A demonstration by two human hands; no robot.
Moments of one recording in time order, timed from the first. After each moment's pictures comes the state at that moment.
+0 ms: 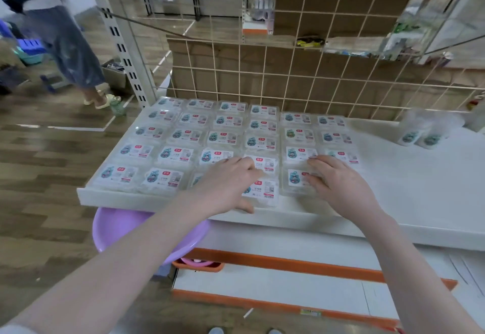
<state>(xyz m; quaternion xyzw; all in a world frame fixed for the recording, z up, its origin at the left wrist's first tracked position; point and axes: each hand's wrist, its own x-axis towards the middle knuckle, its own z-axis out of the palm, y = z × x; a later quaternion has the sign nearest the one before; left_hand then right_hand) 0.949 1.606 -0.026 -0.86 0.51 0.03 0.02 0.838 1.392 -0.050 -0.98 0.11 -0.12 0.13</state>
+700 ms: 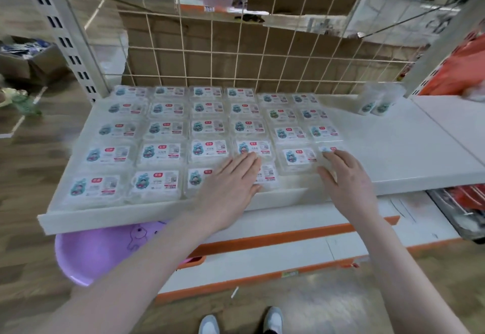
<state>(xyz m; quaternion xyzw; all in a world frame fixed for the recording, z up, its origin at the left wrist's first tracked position) 0.952 1.632 -0.079 -0.82 0.57 -0.02 -0.06 0.797 1.437 -0.068 -0.92 0.31 -0.20 0.08</state>
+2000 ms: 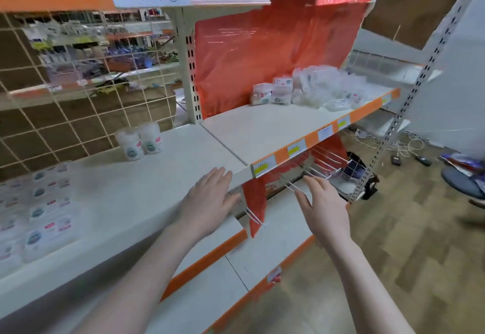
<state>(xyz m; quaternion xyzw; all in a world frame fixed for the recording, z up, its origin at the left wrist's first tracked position) 0.659 1.266 -0.030 -0.75 0.65 0.04 -0.13 0.441 1.181 -0.060 -0.79 0.54 -0.28 0.07</state>
